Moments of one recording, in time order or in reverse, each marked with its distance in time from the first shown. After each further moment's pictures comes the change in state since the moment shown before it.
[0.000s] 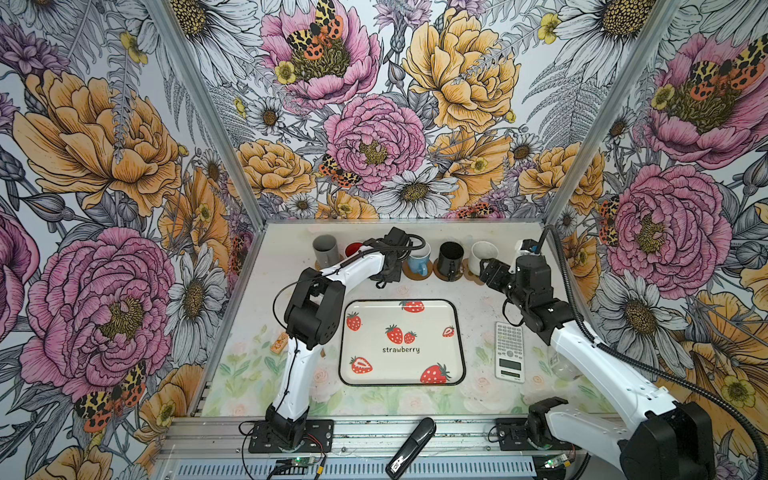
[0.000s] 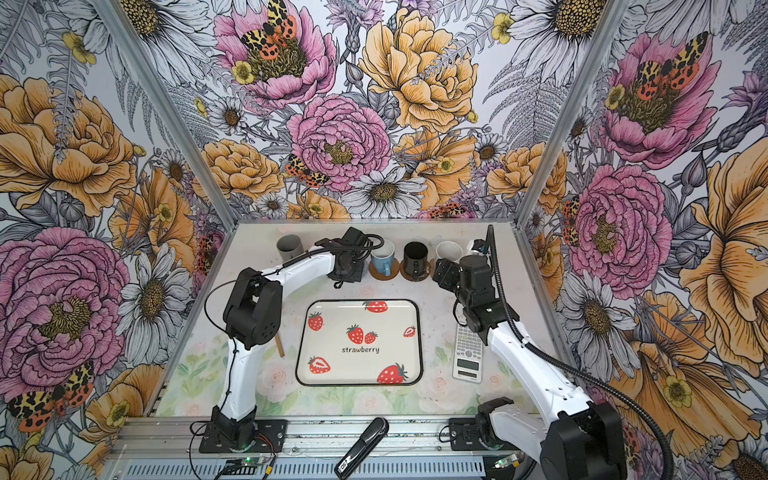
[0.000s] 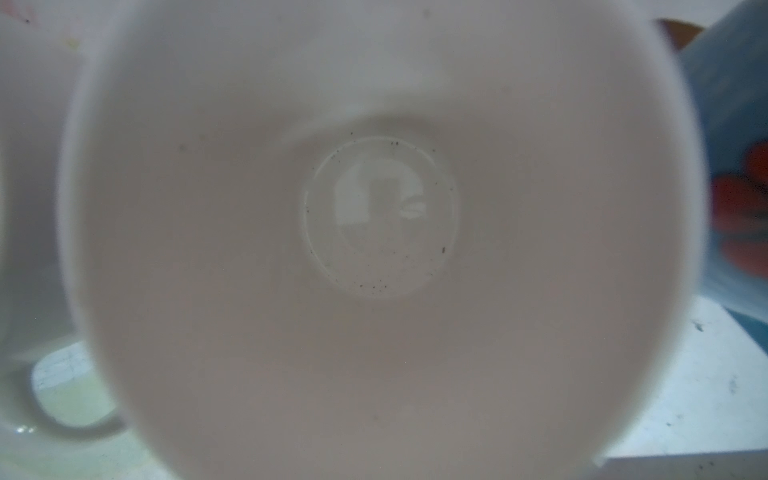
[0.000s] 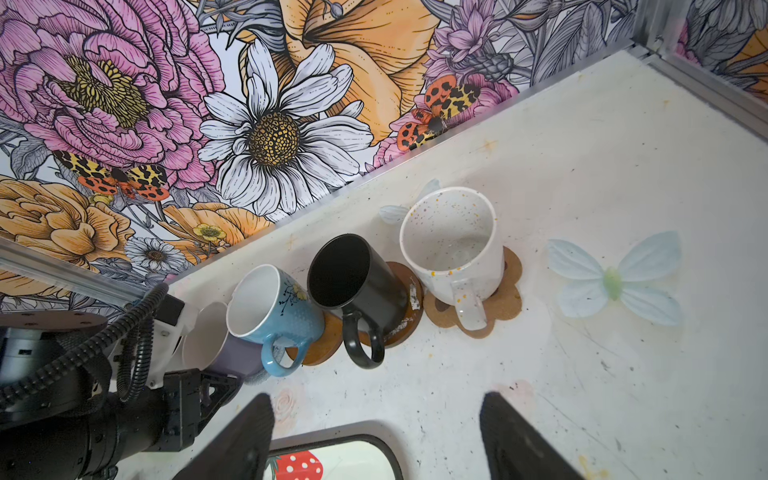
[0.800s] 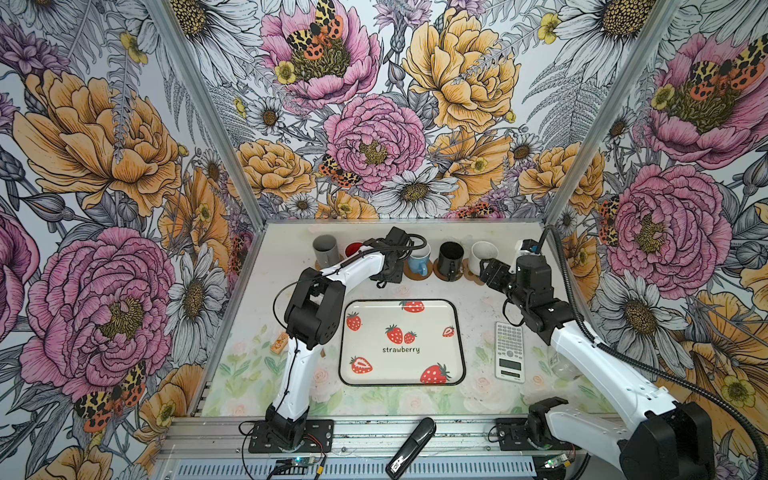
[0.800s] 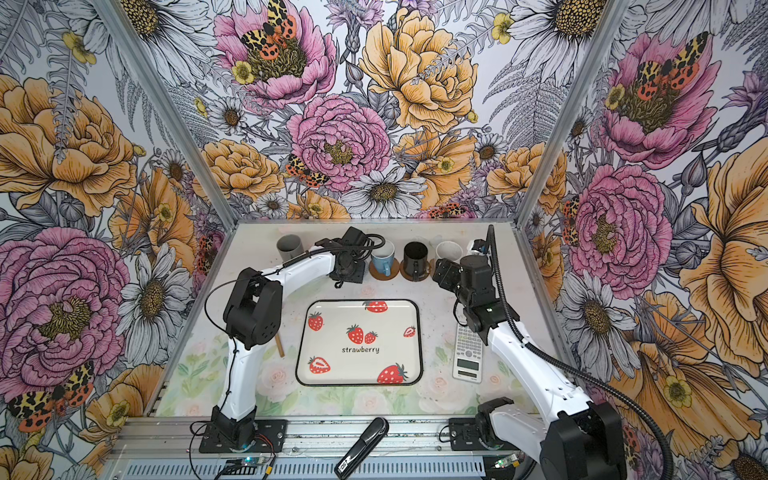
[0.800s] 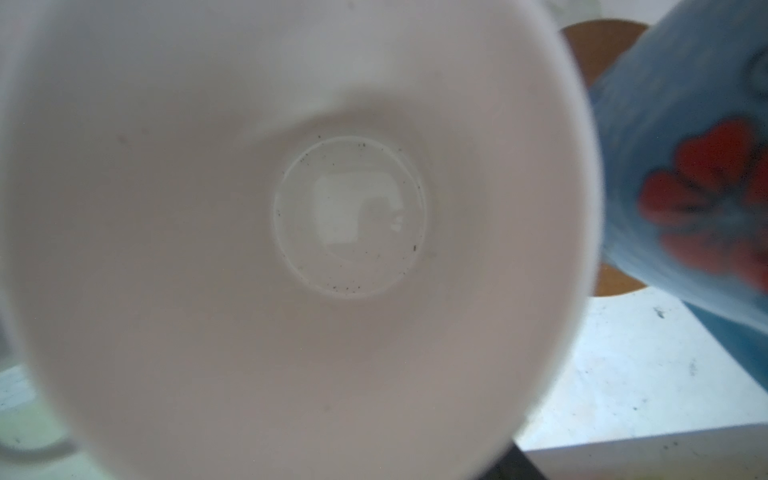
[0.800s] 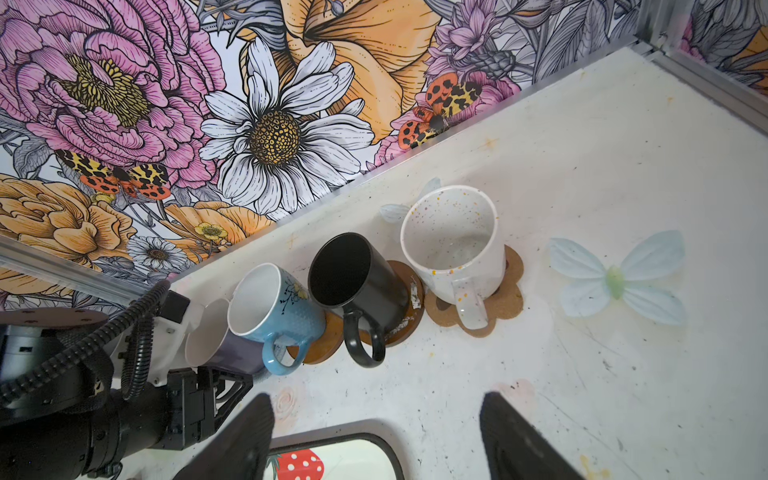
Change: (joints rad) left arm 0.000 0.001 0.000 0.016 0.050 0.011; right arm -0.005 0.000 -0.001 0.000 -0.011 0.000
